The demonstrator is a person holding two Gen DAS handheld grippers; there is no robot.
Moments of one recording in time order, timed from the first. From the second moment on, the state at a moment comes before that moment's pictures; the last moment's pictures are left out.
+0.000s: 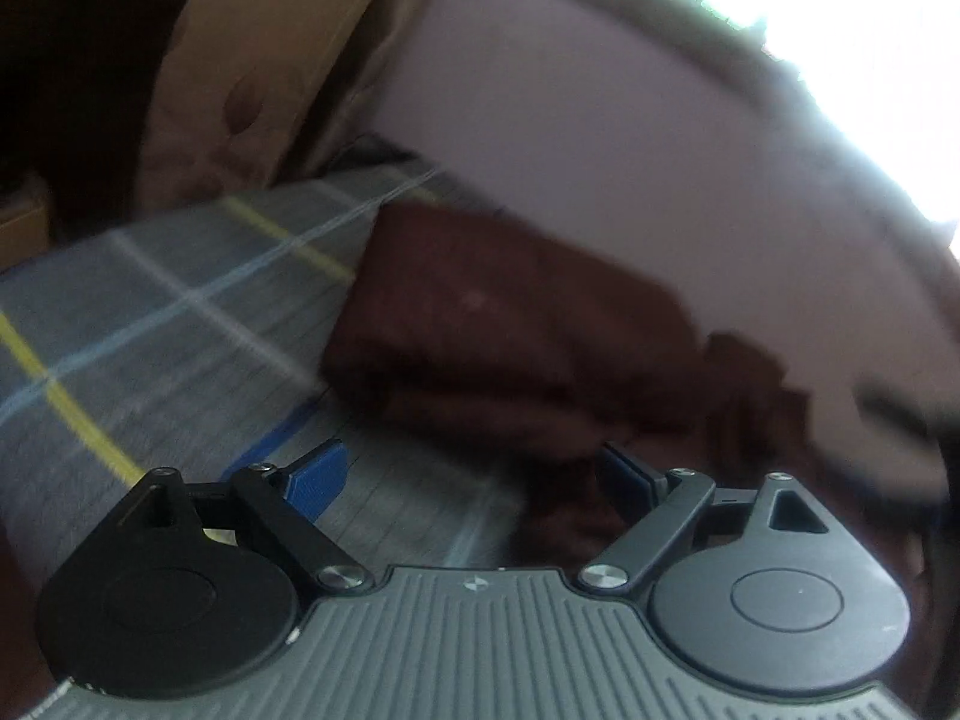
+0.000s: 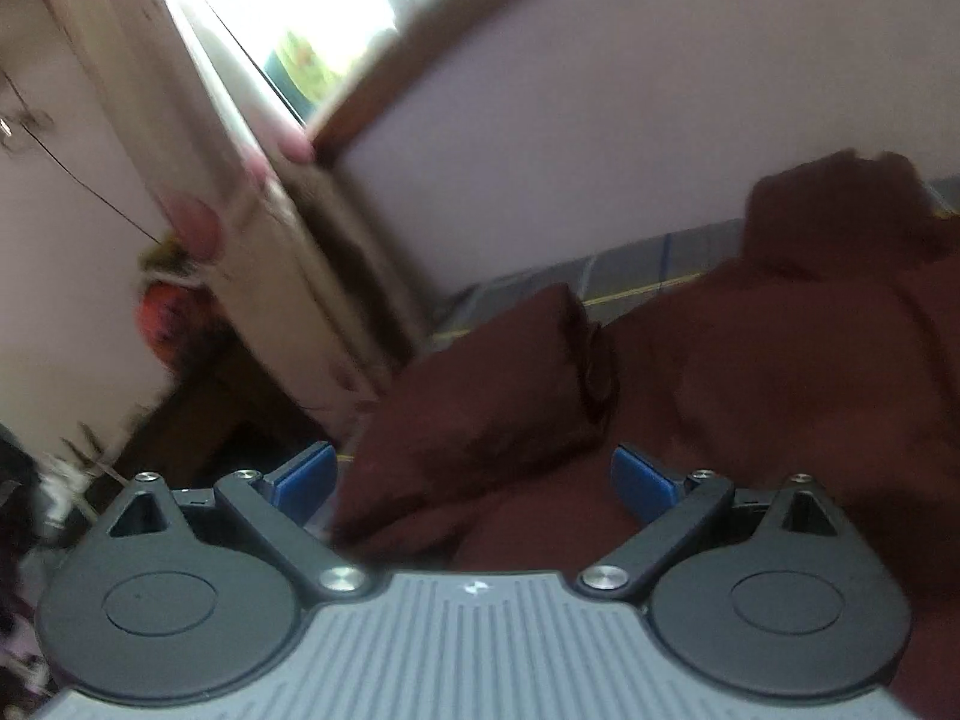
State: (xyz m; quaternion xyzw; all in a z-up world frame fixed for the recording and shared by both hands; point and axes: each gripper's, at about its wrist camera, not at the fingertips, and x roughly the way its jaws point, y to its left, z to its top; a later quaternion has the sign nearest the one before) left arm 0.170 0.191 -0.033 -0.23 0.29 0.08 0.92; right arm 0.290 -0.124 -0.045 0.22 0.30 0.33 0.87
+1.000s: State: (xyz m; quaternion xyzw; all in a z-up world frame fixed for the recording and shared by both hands) left arm 0.165 0.121 0.017 -0.19 0.28 -0.01 0.94; right arm 0.266 -0.327 0.067 0.06 0.21 0.09 0.97
